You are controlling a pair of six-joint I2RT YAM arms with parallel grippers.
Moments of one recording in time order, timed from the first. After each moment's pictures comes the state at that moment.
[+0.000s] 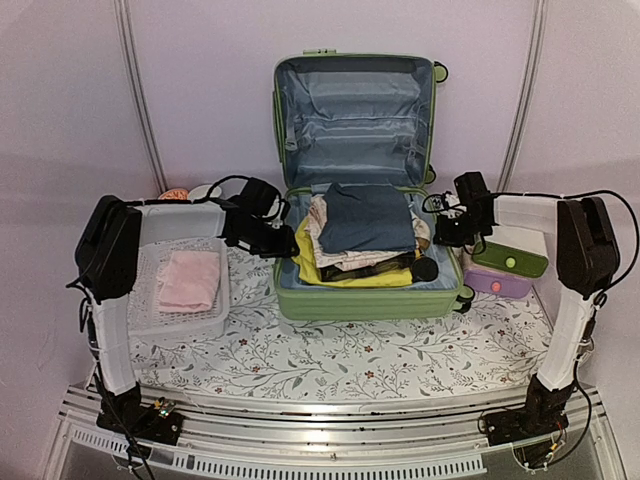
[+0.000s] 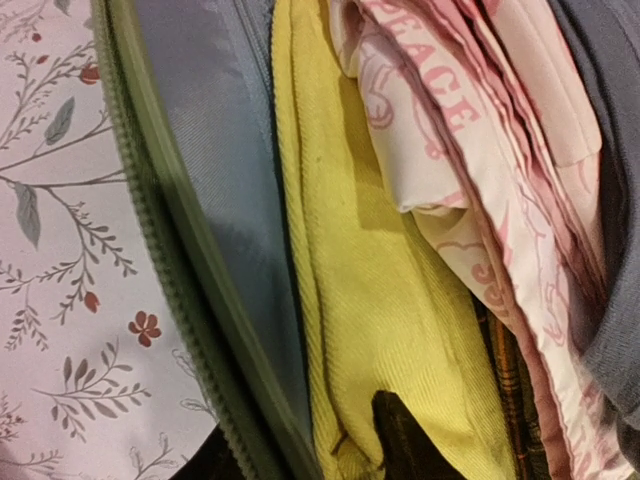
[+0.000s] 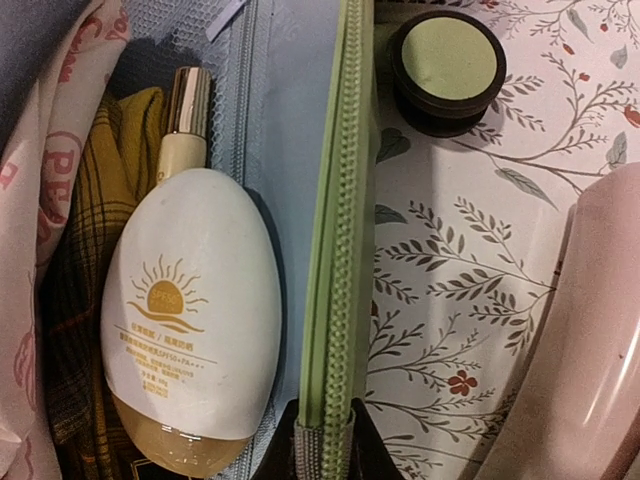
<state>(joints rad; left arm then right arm) -0.55 2.02 1.49 -0.36 0.12 -0.38 0.22 1.92 1.39 -0.40 -0.10 0.24</state>
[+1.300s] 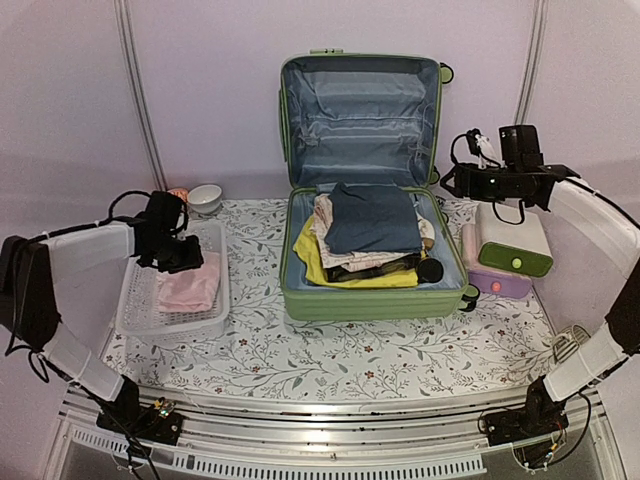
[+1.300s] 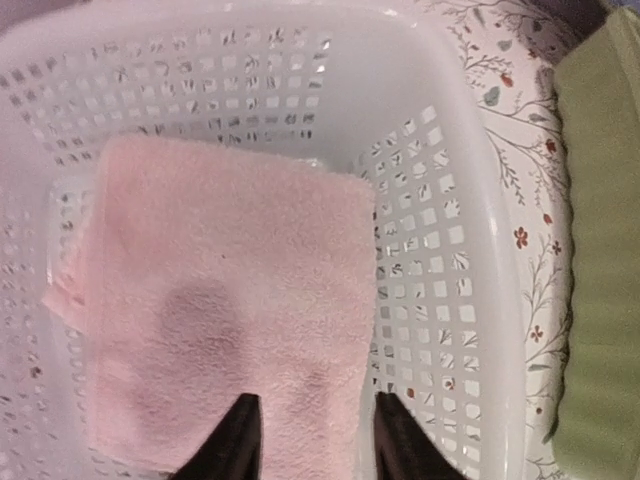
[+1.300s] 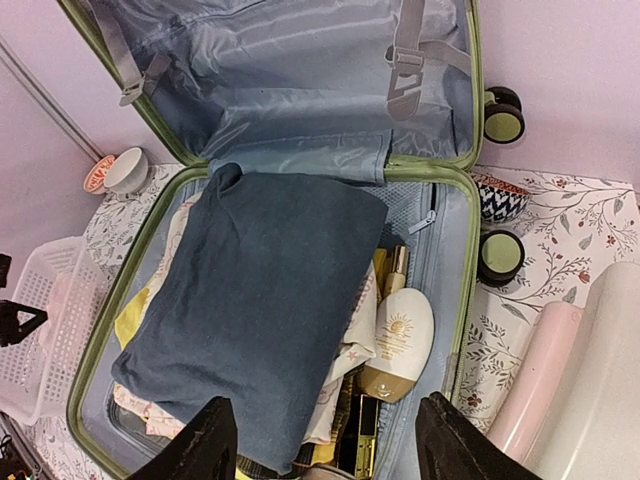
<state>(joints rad) -0.22 1.46 0.98 -0.45 -0.07 -0.39 0.23 1.48 1.40 -0.45 -0.23 0.20</state>
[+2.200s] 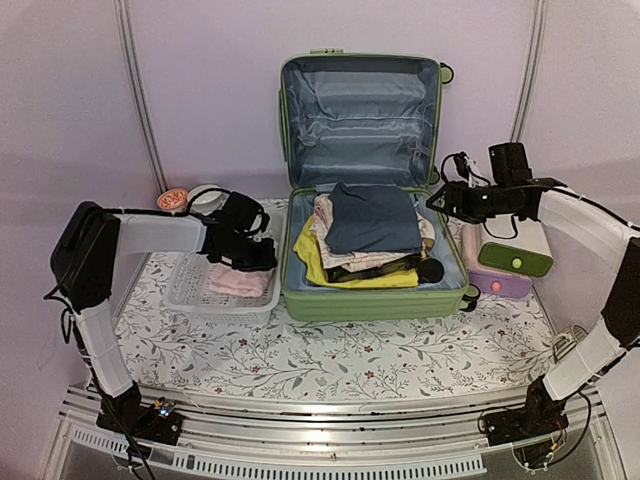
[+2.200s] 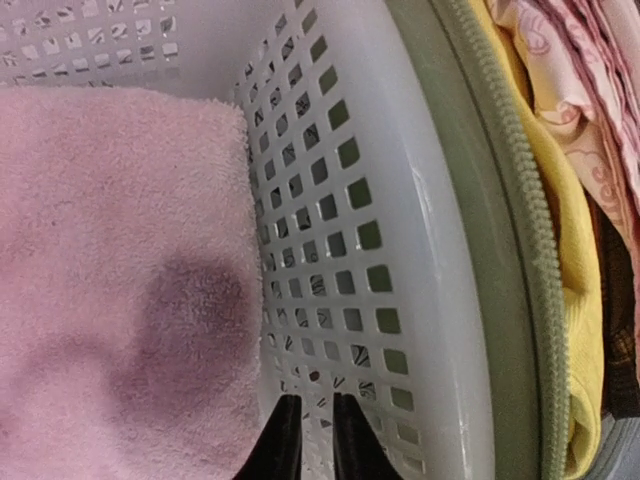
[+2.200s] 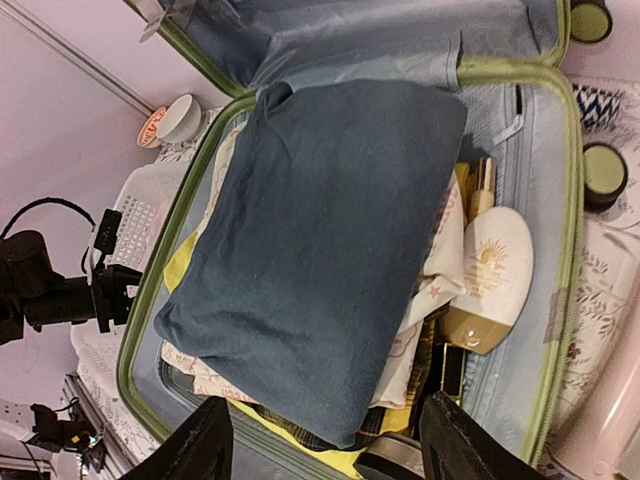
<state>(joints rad) -0.54 1.88 1.24 -0.27 0.06 -0.46 0.23 1.51 1.31 -0.43 -0.44 0.29</state>
